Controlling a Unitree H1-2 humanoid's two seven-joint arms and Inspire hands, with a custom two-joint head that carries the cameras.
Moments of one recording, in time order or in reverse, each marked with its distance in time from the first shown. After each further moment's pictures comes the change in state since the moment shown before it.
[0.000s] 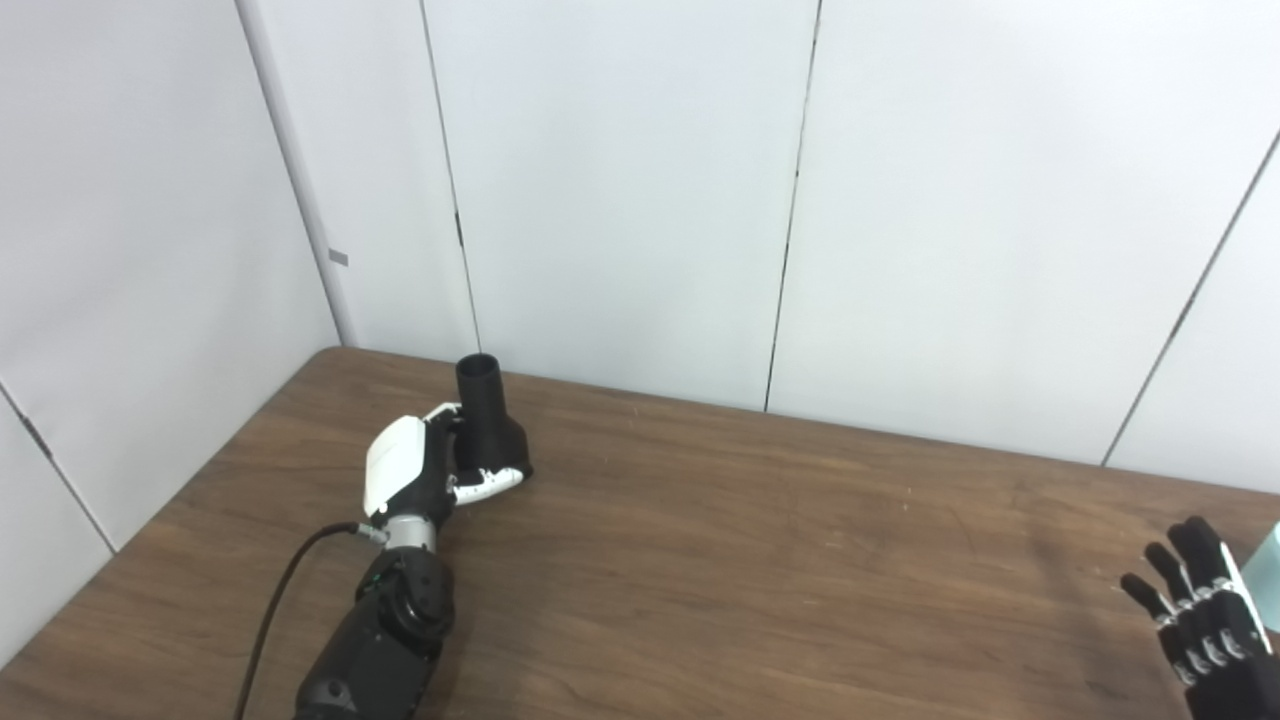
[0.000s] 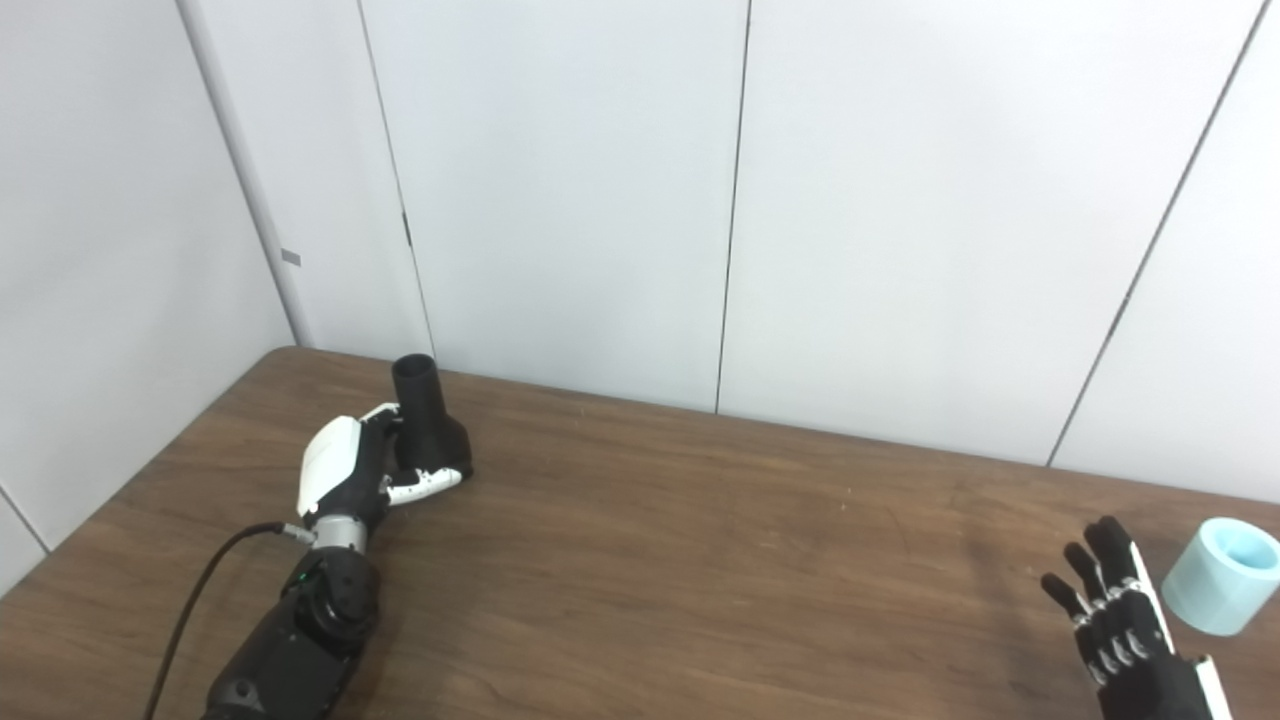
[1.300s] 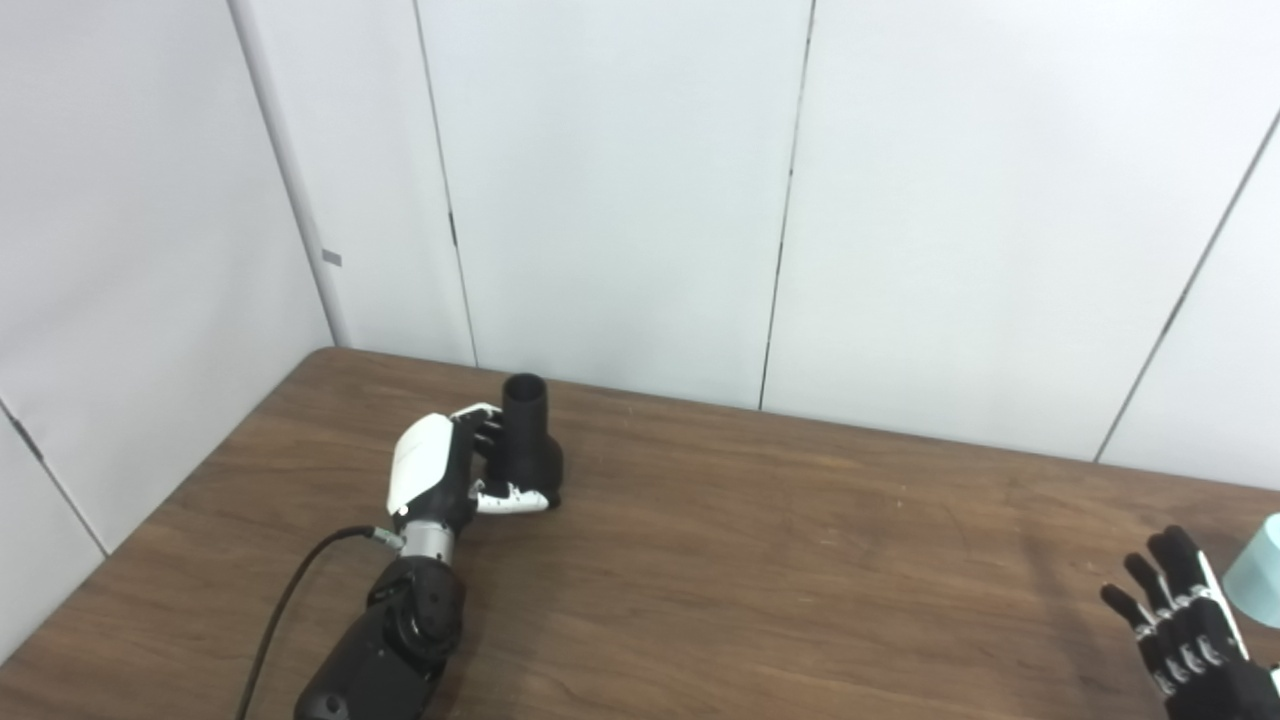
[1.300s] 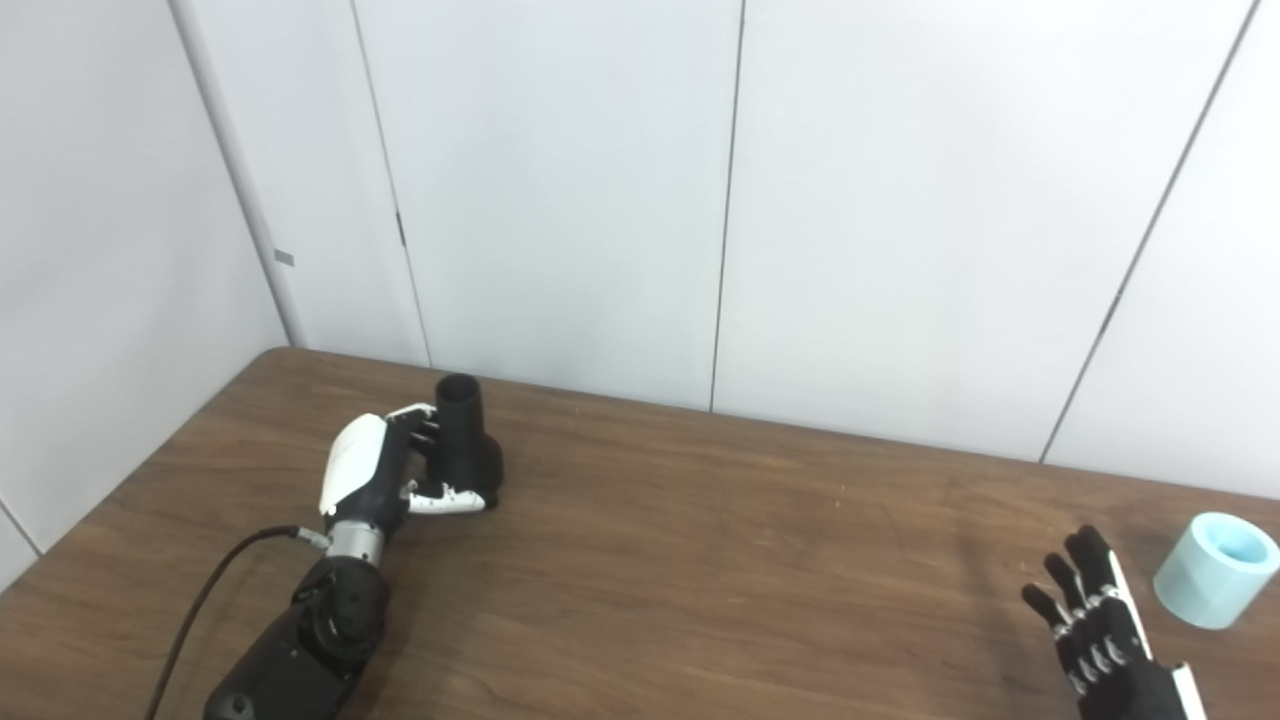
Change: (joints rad) left arm 0.027 0.010 -0.165 -0.056 -0.001 -0.088 -0.007; right arm 0.037 0.020 0.016 -0.059 -0.022 0.064 -0.042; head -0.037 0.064
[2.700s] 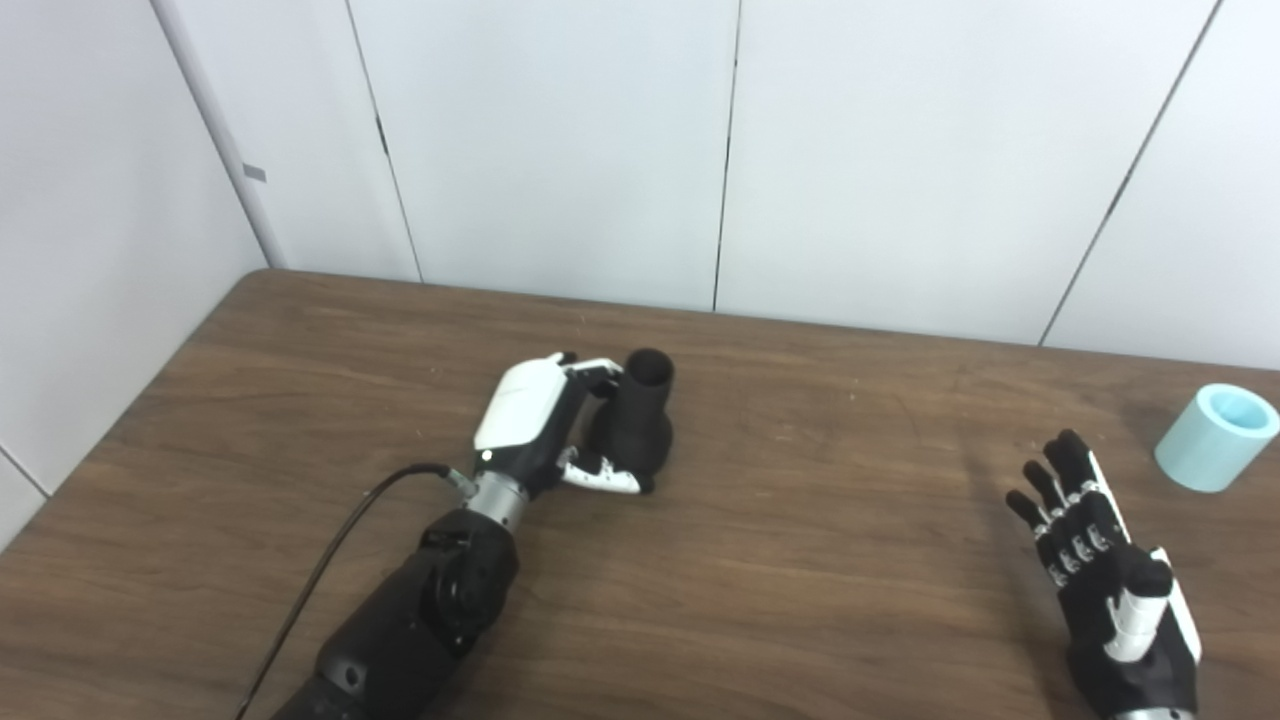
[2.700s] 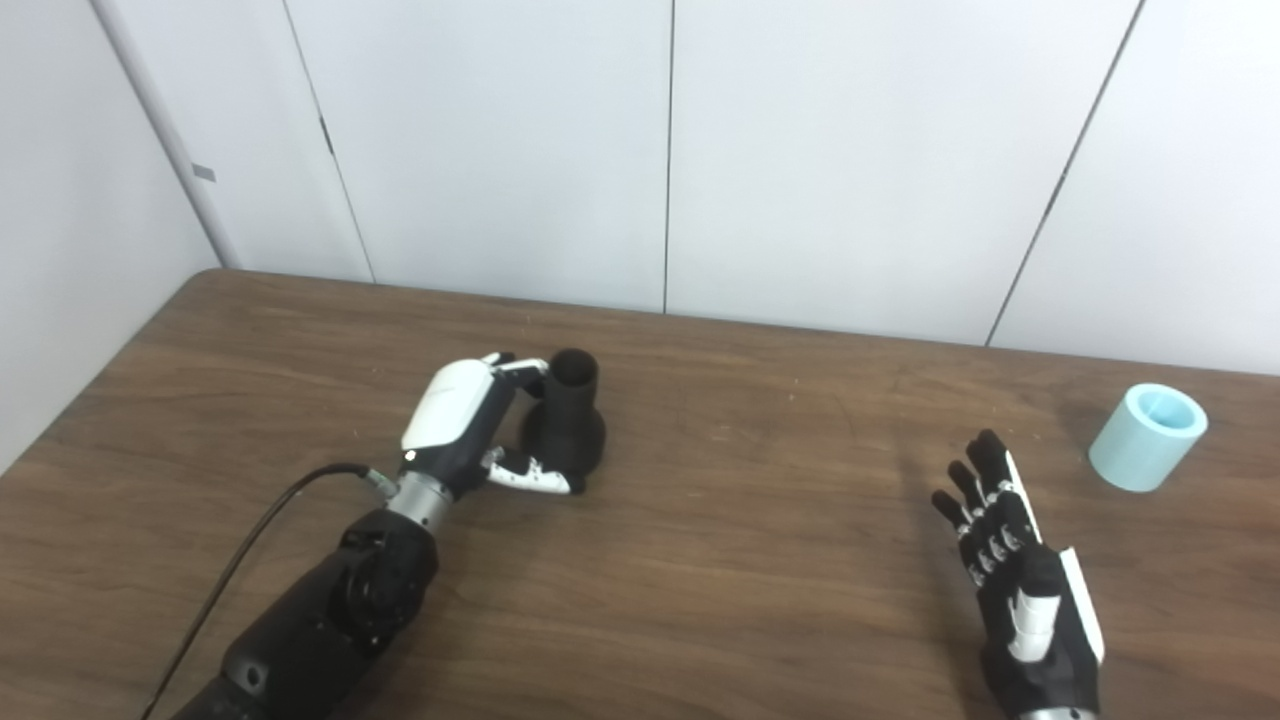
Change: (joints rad) left arm 0.068 -0.023 -0.277 -0.285 0.078 0.047 -0.133; right arm 0.042 0.048 0.037 -0.098 -0.018 0.154 -0.037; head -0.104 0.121
